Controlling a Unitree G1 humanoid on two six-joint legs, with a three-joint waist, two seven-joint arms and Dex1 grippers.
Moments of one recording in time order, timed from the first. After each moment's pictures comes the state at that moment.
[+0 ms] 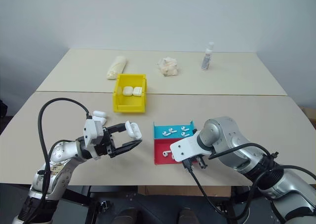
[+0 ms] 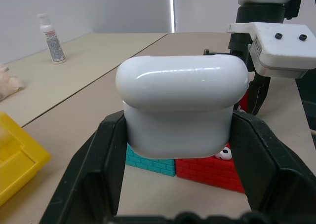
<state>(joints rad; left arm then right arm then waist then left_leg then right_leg) -0.19 0.52 0.00 -0.26 -0.43 0.14 -0.95 -0.70 -0.87 0.62 -0.33 -0.38 0.46 1.46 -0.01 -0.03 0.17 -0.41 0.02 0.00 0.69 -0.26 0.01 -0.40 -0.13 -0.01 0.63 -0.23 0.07</state>
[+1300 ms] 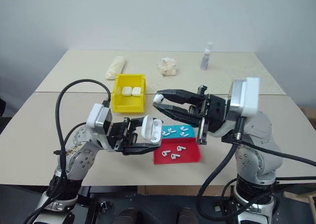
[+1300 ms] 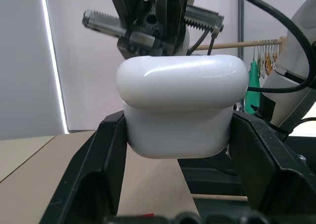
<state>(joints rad) -0.44 0.35 -0.10 -0.23 -0.71 0.23 -1.26 -0.52 -0.34 -0.21 -0.53 0.65 0.37 1.12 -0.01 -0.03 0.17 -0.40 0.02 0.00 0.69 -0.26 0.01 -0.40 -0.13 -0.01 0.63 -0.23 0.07</state>
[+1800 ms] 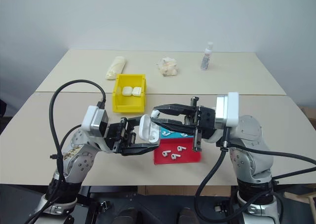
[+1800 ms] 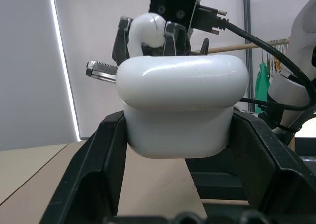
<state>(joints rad) -0.41 0.36 -0.09 -0.25 -0.70 0.19 -1.23 -0.47 -0.42 -0.09 -0.44 0.65 0.22 1.15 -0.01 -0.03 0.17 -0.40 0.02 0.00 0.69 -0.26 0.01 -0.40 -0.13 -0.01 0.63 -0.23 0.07</state>
